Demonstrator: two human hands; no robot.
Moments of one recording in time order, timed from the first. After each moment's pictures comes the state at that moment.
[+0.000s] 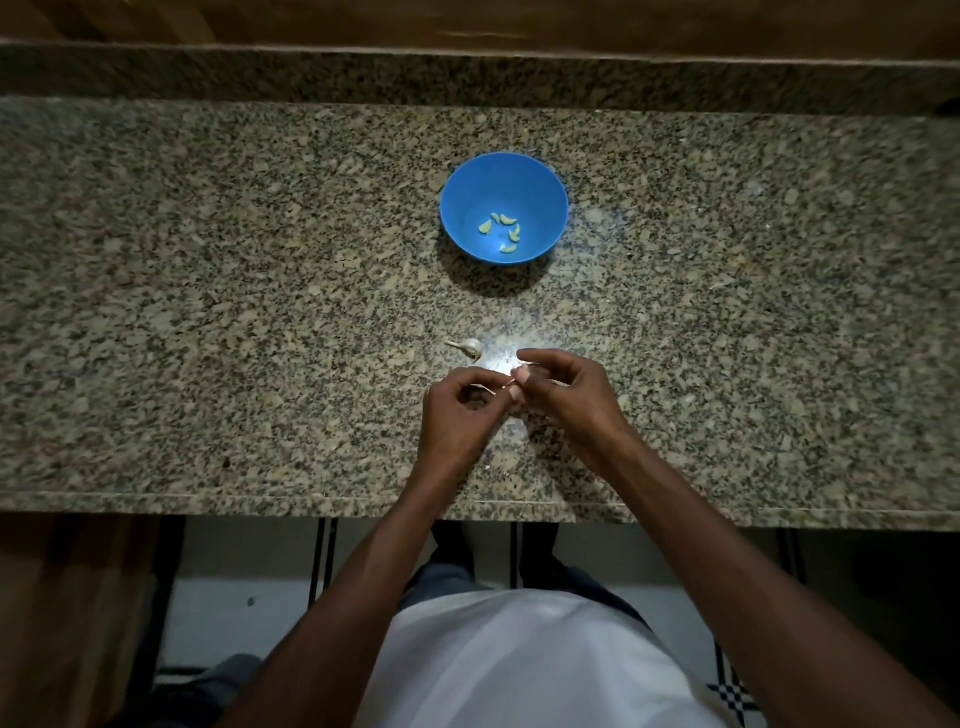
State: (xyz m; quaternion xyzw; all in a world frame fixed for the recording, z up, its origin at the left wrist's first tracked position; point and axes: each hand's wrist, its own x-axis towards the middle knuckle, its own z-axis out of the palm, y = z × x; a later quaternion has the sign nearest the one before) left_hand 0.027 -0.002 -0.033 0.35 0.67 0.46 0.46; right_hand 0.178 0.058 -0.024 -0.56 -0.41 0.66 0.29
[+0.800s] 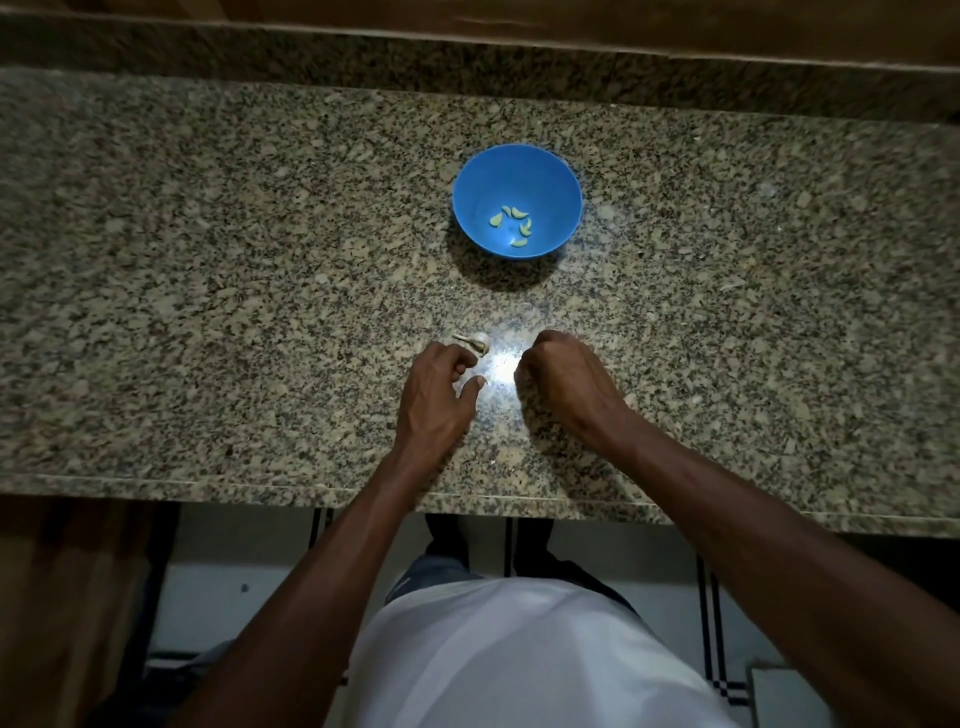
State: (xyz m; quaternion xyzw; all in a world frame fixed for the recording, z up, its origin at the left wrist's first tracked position) left_hand -0.014 0.006 -0.061 0.55 0.73 0.30 0.27; right_hand 0.163 0.084 -0.015 -0.46 -0.86 0.22 0.01
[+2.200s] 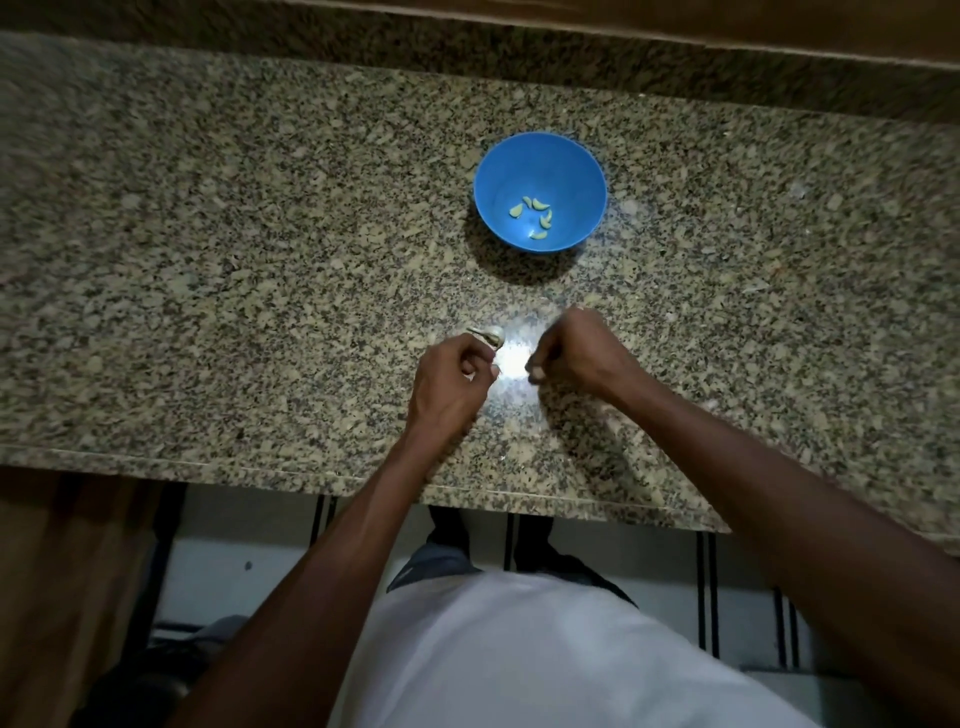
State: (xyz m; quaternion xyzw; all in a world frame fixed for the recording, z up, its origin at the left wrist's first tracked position) left_hand -0.015 0.017 -0.050 0.46 0.74 0.34 0.35; right_hand 0.153 0.118 -0.007 -0.51 -0.77 0.38 -0.04
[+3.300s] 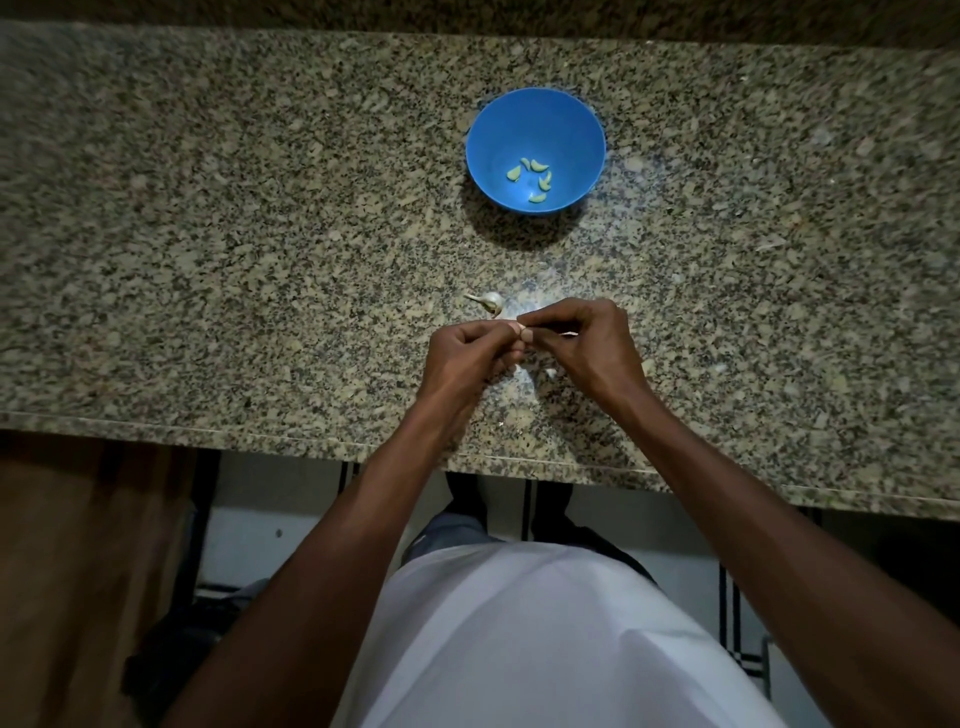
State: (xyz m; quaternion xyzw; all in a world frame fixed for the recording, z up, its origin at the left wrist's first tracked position) left_hand 0.018 0.009 -0.024 0.13 0.63 0.48 0.59; right_hand 0.174 0.074 -0.018 -0.52 -0.64 0.51 0.23
